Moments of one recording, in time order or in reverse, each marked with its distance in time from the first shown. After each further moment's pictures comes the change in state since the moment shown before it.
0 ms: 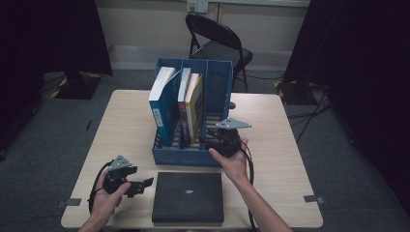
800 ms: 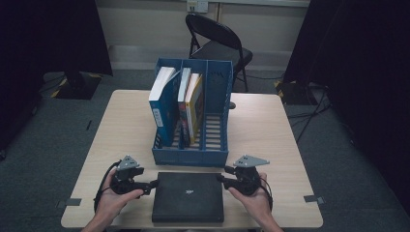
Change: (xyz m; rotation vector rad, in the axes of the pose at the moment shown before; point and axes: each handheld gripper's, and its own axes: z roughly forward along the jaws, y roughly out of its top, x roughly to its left) left arm -0.015 0.008 0.010 0.033 -0.031 0.005; right arm 0.007 -0.093 -0.056 0.167 0.031 0.008
